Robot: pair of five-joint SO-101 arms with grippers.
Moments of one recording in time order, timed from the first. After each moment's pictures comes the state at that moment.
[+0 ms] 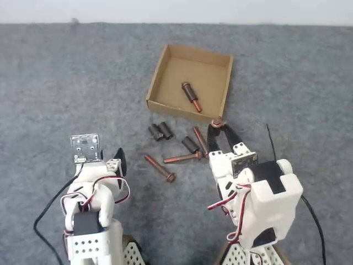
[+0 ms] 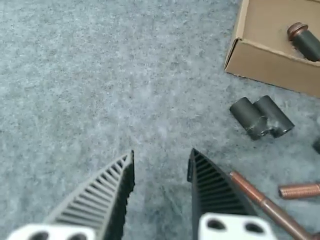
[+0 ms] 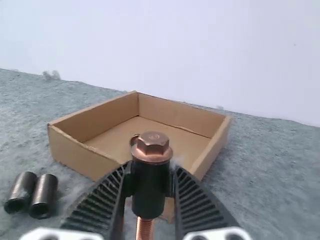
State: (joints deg) left arm -12.8 -102.6 97.6 58.9 4.9; right arm -17.6 18.4 91.4 -98.7 3.4
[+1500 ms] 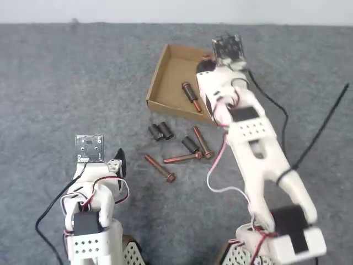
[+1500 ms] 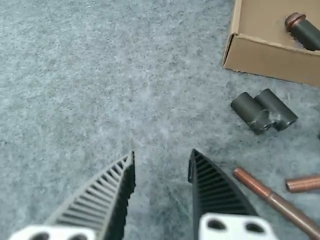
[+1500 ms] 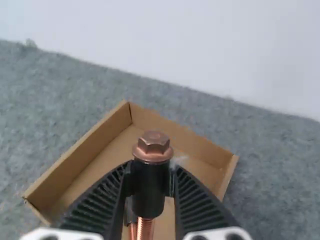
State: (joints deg) left arm -12.8 -102.6 97.6 58.9 1.1; right arm -18.9 -6.2 23.4 18.5 3.5
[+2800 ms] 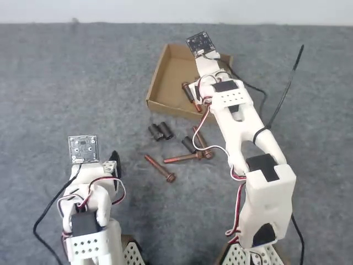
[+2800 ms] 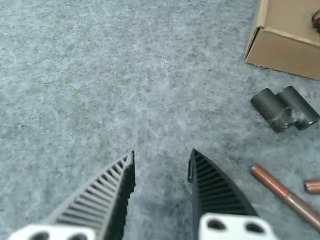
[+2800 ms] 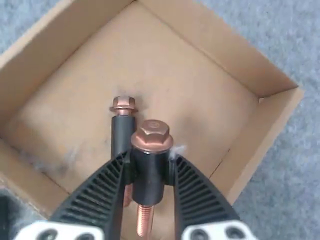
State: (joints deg) left arm -16.6 -102.6 97.6 60.4 0.7; right arm -18.9 24.4 -4.8 39.8 11.2
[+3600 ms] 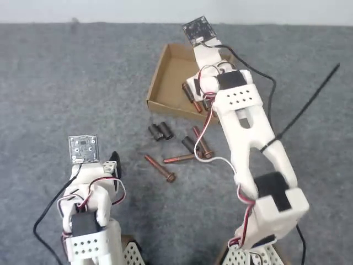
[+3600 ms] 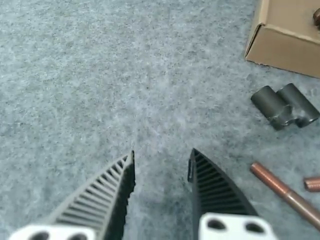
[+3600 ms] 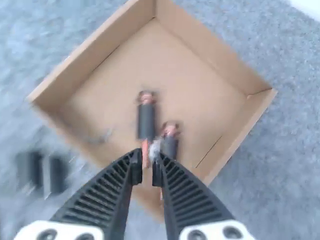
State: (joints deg) left arm -16.6 -102.6 97.6 60.9 0.7; right arm -21.8 8.8 -6.2 58.6 11.5
